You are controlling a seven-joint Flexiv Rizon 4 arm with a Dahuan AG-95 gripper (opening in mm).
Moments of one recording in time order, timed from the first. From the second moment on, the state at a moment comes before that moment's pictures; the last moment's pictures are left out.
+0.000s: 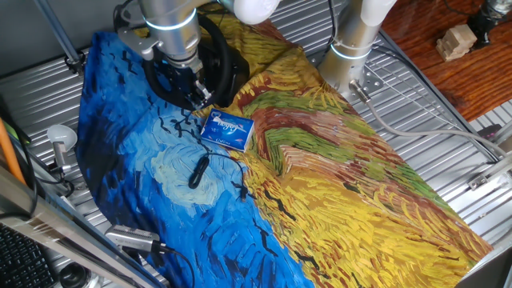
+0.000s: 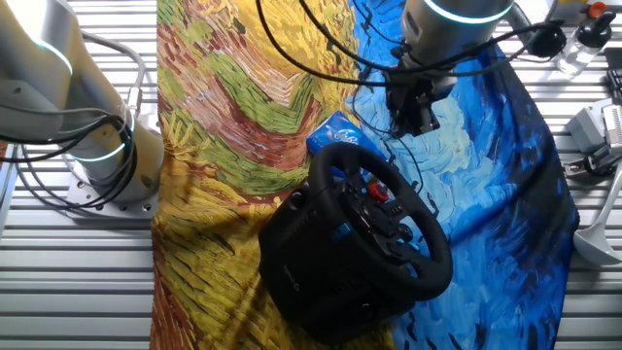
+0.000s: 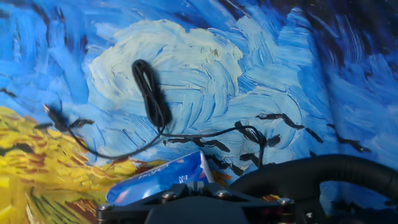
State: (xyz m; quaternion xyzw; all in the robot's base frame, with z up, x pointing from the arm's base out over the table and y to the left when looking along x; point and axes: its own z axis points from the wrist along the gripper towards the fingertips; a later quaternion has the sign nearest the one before) arm 0.500 0.001 0.170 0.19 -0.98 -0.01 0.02
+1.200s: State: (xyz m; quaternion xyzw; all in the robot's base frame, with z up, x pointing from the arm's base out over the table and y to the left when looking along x) arm 0.501 -0.024 0.185 0.28 -0.94 0.10 0.16
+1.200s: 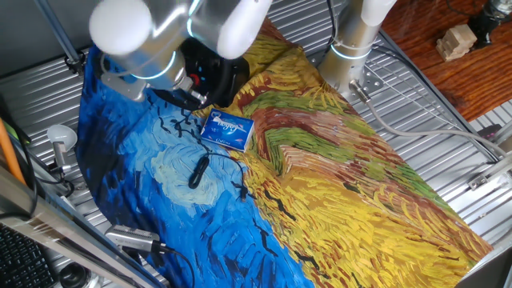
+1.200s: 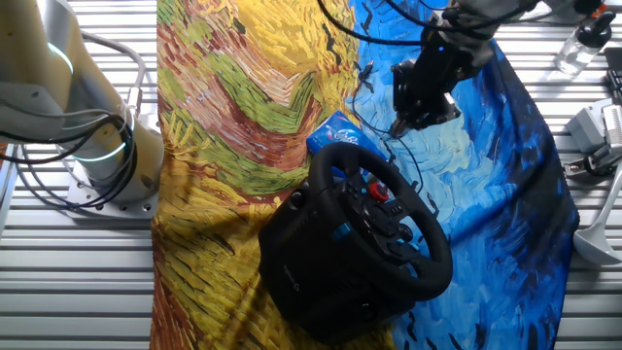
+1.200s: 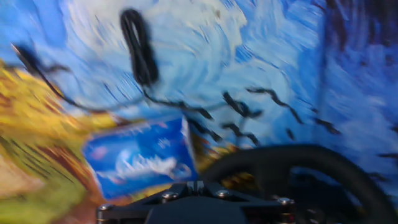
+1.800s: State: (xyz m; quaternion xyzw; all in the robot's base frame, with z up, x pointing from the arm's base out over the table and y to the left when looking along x) arm 0.497 -0.098 0.212 0.35 -0.91 0.10 0.18
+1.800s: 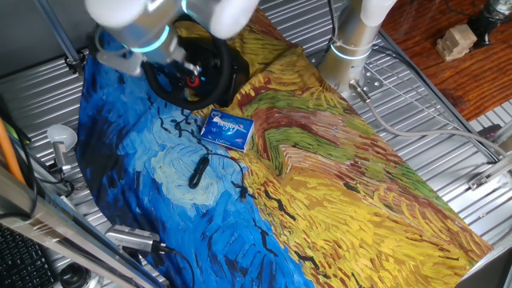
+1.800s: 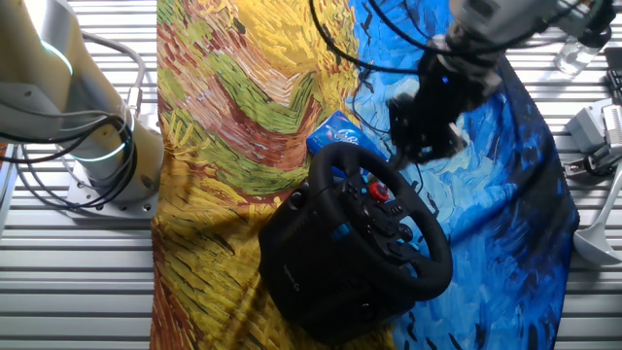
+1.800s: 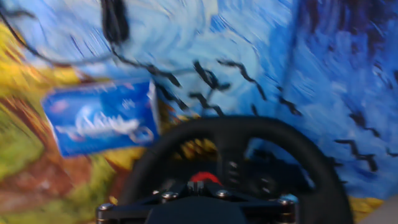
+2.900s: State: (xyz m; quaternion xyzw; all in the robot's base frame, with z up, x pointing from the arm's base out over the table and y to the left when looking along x) arm 0.493 -0.142 0.224 0.49 -0.84 0.04 0.22
